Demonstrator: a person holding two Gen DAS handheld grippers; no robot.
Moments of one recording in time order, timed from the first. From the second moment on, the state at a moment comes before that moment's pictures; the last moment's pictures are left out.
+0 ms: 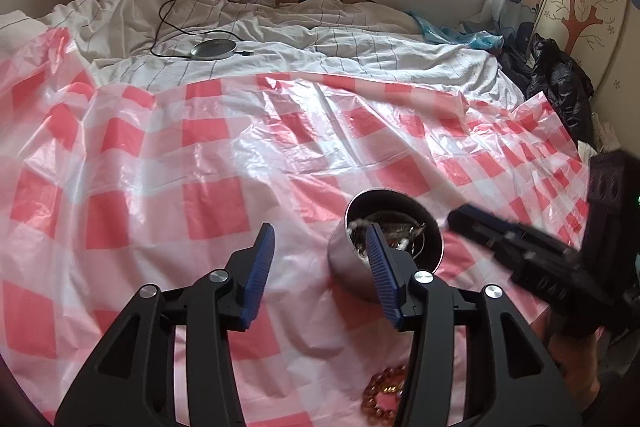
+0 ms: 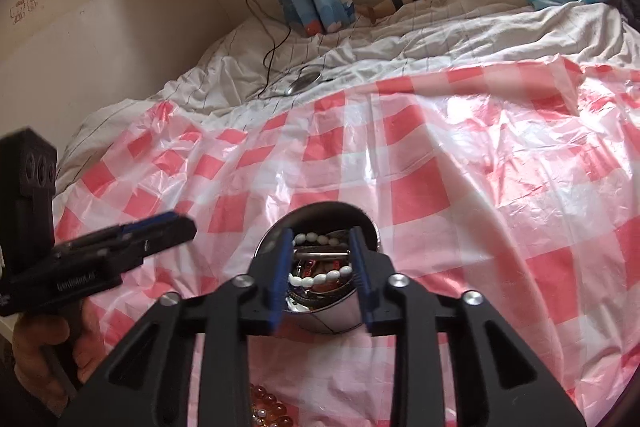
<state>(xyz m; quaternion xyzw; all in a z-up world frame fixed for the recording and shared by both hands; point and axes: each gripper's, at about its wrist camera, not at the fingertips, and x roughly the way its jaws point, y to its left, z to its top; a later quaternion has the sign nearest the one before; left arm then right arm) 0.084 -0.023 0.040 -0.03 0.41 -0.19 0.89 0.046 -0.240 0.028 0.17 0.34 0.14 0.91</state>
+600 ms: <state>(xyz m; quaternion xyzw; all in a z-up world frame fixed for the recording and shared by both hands) -0.002 -0.017 0.003 0.05 0.44 -0.21 0.87 -0.062 -0.248 0.012 0.18 0.40 0.12 0.89</state>
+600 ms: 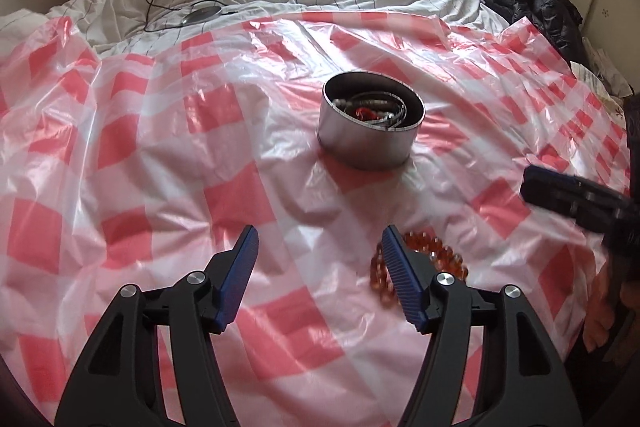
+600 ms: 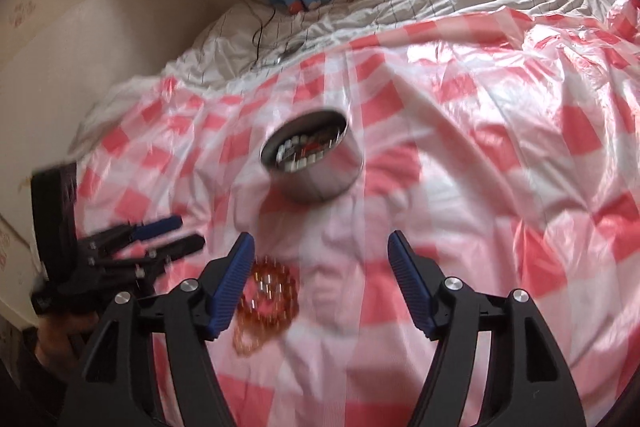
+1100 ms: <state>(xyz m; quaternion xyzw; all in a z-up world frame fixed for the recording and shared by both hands) -0.008 -0.018 -0.014 0.02 0.46 -0.23 0.86 -0.059 -0.216 -0.011 0.11 0.44 0.11 0.89</state>
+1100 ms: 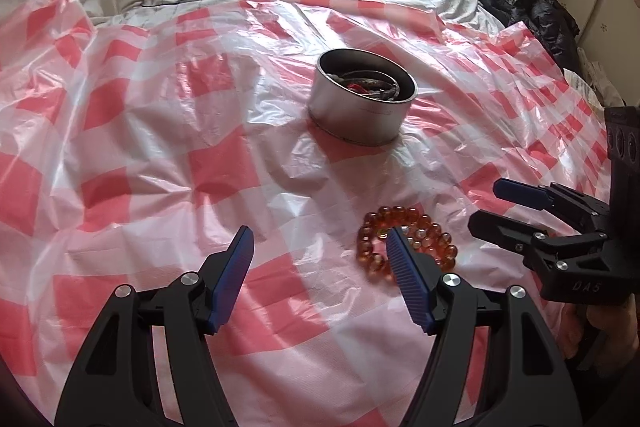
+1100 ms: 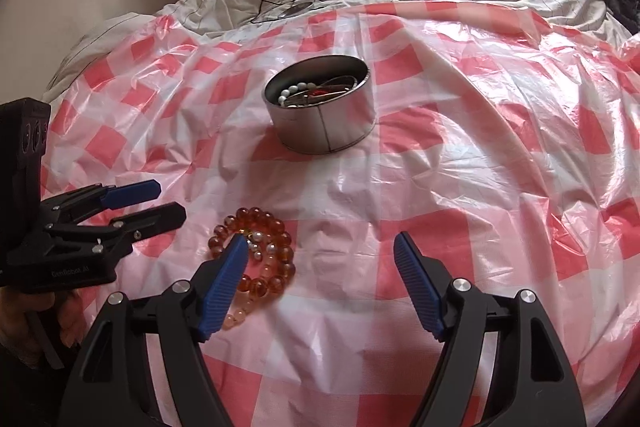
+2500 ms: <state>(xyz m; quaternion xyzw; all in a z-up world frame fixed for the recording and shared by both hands) 0.025 0.000 -0.037 -0.06 0.49 -0.21 0.85 -0.047 -0.168 -0.024 0.06 0.45 0.17 0.87</state>
